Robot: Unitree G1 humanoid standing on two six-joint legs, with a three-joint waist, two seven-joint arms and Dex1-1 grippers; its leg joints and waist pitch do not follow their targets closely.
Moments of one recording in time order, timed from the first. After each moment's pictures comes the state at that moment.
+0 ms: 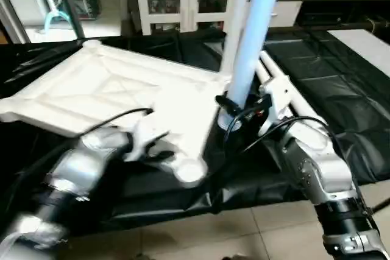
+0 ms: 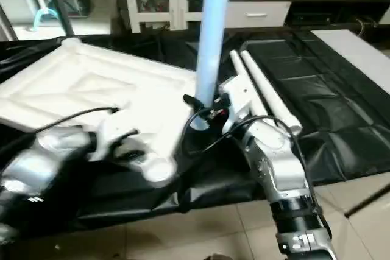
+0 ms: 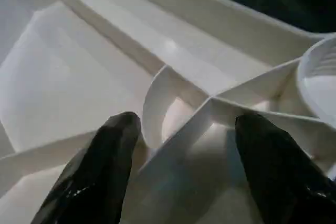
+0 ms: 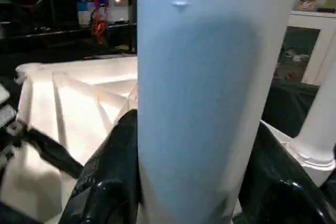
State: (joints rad) left arm -0.49 0.43 -0.34 0.25 0.07 0.32 -0.83; right arm -0.42 -0.24 0.05 0.14 0.30 0.19 0.61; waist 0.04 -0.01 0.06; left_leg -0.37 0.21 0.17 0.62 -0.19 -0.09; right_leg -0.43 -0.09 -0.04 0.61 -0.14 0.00
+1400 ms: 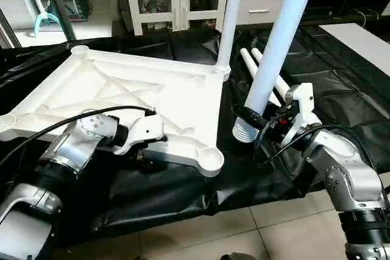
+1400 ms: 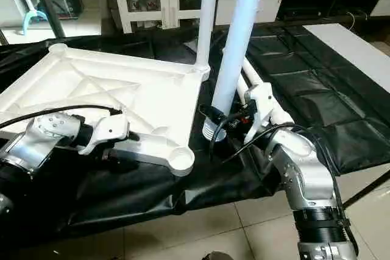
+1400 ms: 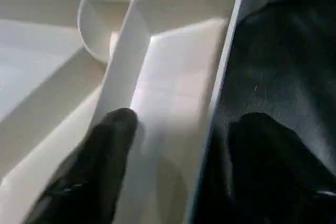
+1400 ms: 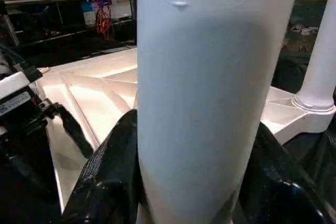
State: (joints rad) left arm -0.67 0.59 -0.41 0.61 0.09 -0.07 -1.23; right arm -0.34 -0.35 -0.03 0.09 0.42 0.30 0.77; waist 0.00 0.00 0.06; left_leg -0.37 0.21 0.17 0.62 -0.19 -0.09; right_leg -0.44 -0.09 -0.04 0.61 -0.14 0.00
